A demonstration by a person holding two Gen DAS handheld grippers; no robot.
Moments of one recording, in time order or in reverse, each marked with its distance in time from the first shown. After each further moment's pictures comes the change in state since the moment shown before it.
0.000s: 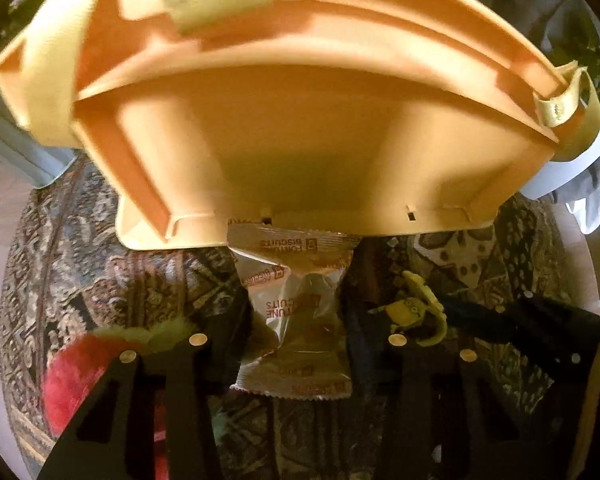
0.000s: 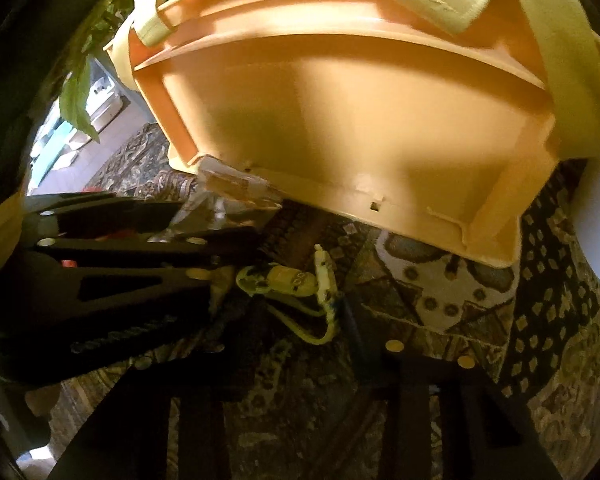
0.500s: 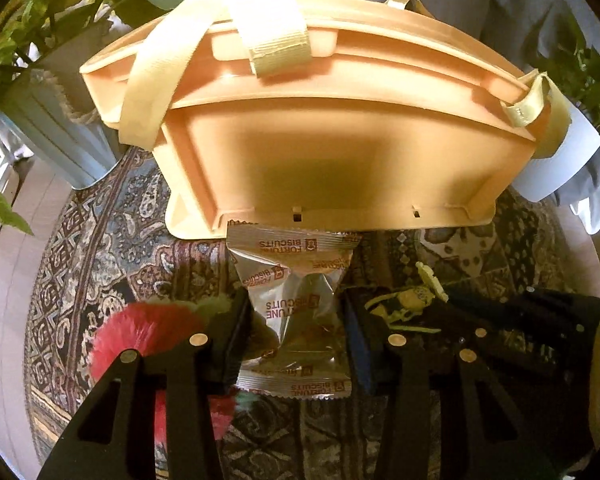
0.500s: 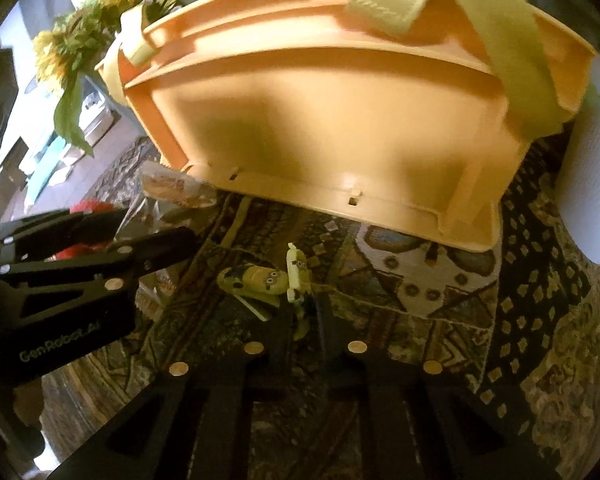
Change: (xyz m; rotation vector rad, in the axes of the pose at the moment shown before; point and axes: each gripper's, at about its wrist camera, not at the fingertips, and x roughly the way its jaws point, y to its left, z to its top) left arm -0.048 0.020 -0.037 0.002 -0.076 0.053; right arm -0.009 -0.006 -0.006 0.058 -0.023 -0.017
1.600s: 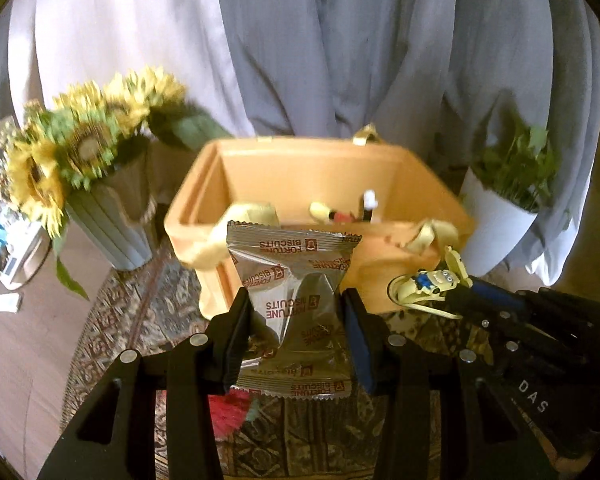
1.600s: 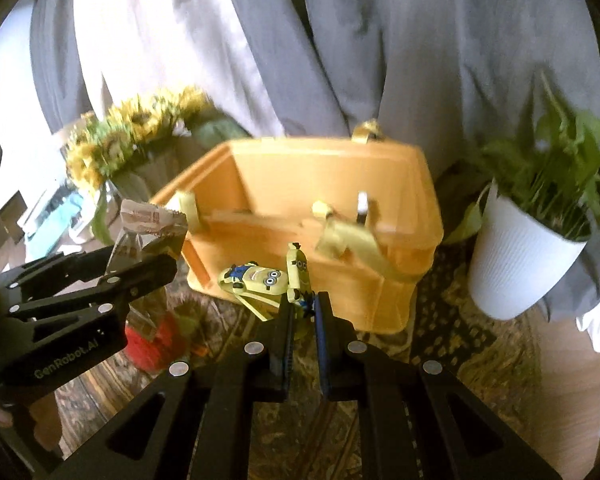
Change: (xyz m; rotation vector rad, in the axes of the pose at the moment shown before) left arm -0.122 -0.011 0.029 -0.008 -0.306 -0.016; right arm -0.139 0.016 0.026 0.020 -0.314 -0.109
